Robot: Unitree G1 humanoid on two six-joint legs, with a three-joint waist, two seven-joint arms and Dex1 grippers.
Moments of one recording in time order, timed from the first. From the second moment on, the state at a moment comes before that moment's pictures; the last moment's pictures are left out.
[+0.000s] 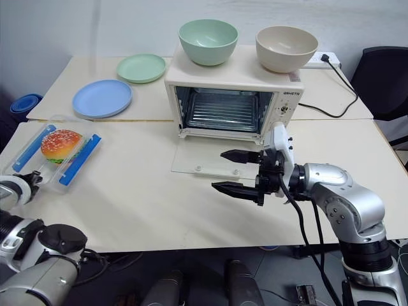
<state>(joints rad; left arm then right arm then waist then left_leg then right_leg) -0.82 0.47 1.23 0.00 -0.07 1.52 0.20 -0.41 -0.67 -0.07 -0.39 0.81 0.70 0.98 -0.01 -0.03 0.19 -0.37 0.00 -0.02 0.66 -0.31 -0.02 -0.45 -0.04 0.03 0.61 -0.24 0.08</state>
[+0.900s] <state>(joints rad) -0.81 0.56 0.33 -0.21 -0.56 1.56 -0.33 -0.20 -0.77 -0.25 -0.47 0.85 0.74 0.88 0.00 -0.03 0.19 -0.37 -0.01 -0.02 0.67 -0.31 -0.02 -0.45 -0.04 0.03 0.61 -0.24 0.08</state>
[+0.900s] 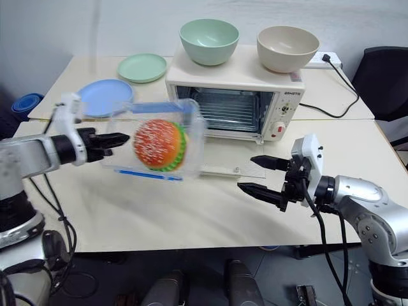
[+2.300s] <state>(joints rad) -0.85 0.34 0.35 -0.11 -0.57 1.21 -0.36 -0.11 -0.75 -0.32 -0.47 0.79 0.68 0.74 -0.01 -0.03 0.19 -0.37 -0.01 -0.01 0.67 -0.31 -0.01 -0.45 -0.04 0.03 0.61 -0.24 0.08</state>
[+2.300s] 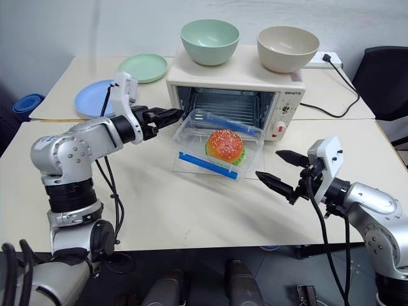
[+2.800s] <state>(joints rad) -0.59 0.70 -0.01 -0.13 -0.53 0.79 -0.99 -0.12 -0.70 -0.12 -0.57 0.77 0.72 0.66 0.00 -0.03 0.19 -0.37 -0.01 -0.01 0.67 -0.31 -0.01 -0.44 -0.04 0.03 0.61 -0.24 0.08</state>
